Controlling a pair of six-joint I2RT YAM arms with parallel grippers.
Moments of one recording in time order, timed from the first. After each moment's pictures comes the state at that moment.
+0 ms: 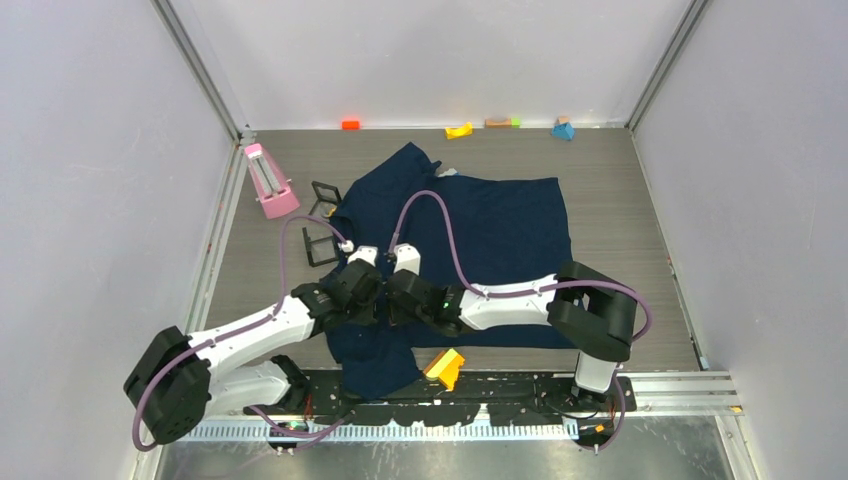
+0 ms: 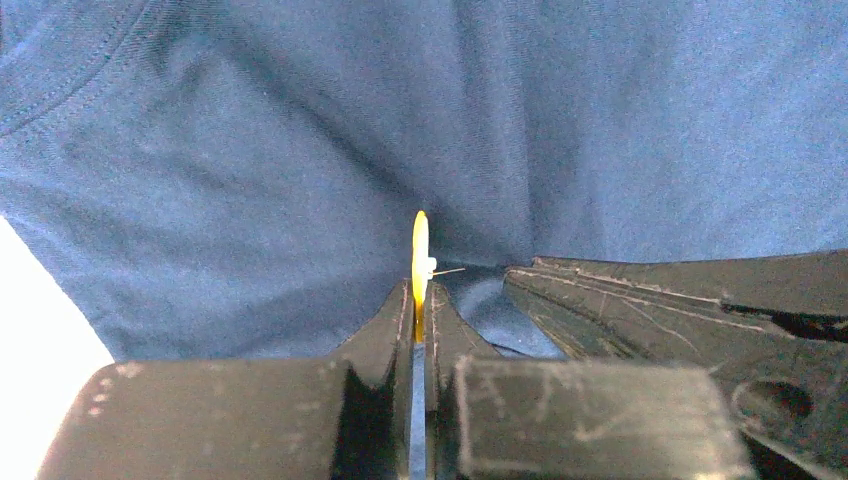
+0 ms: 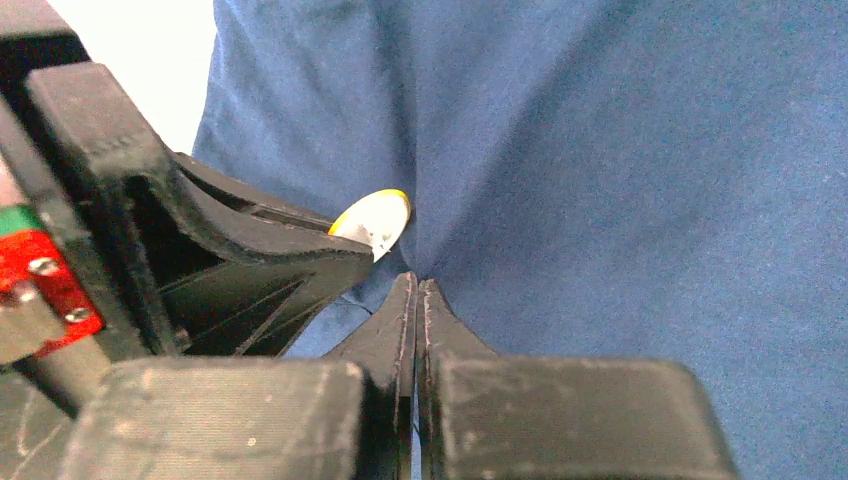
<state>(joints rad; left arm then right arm) -0.78 1.10 0.54 -0.43 -0.22 -0.58 1.20 1.77 0.99 0.06 0.29 0.76</state>
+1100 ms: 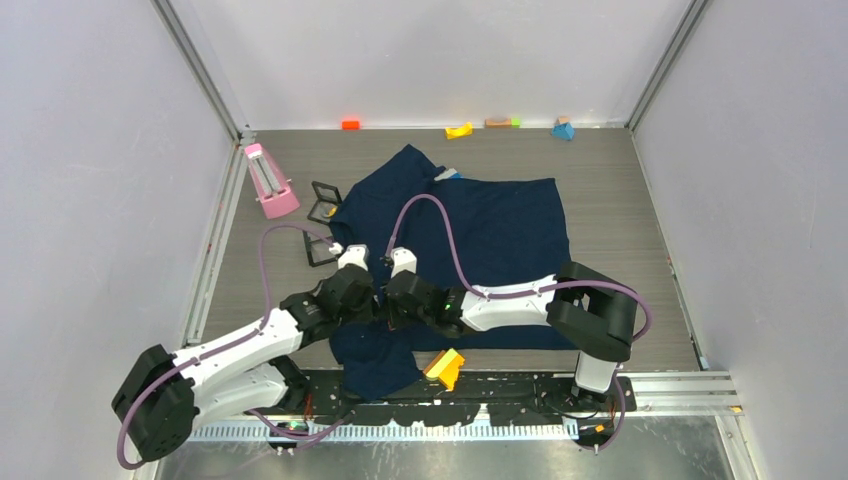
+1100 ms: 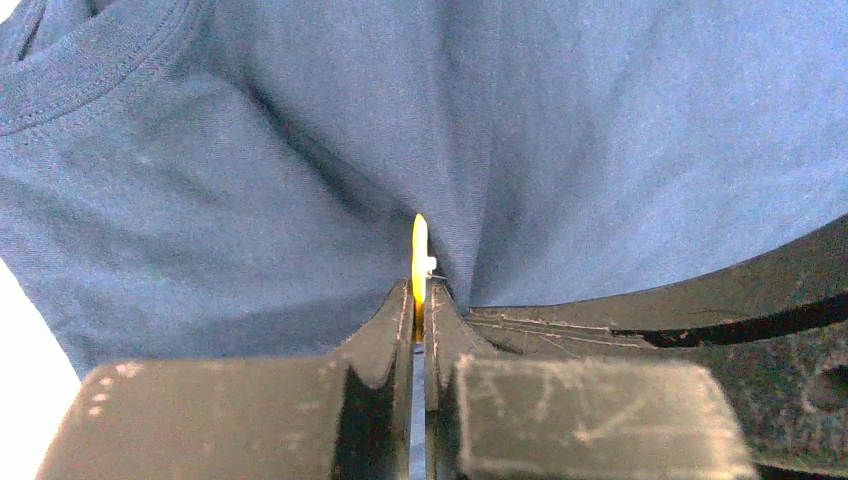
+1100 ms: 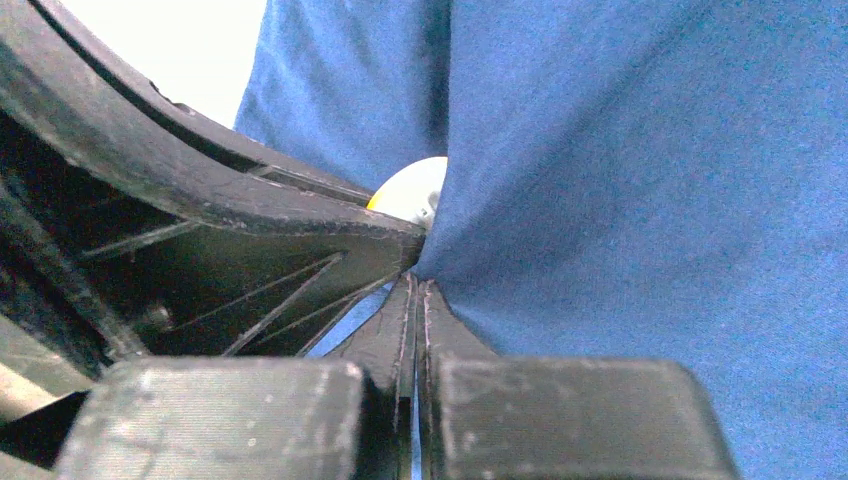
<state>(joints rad) -0.79 0.99 0.47 -0.33 -0.23 -0.69 1.20 1.77 0.96 0.13 0.19 0.74</state>
